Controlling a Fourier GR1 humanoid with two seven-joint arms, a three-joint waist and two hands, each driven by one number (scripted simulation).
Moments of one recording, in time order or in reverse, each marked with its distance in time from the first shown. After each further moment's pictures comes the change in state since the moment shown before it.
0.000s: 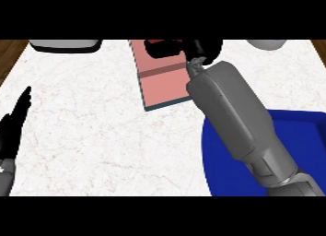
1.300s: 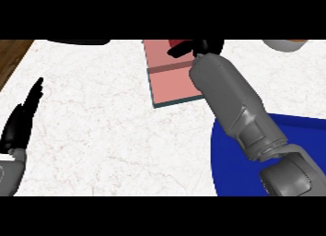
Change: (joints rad) left arm -0.077 -0.033 -0.015 0.035 -0.028 -0.022 -0.023; right arm -0.228 0.012 -0.323 0.671 -0.162 -0.366 -0.312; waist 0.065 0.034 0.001
